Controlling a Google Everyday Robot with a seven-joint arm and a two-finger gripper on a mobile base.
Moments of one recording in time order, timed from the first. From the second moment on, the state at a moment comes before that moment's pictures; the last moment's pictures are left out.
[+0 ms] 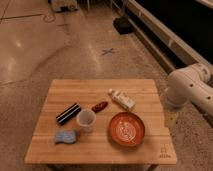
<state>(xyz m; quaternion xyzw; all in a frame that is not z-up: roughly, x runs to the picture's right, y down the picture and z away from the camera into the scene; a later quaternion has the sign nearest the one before) 0.285 0.105 0.685 -0.28 0.02 0.02 0.96</state>
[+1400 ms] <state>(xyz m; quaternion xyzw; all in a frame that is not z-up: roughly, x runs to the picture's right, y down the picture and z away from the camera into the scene) 0.257 0.165 0.715 -0.30 -0.02 -0.04 0.95</state>
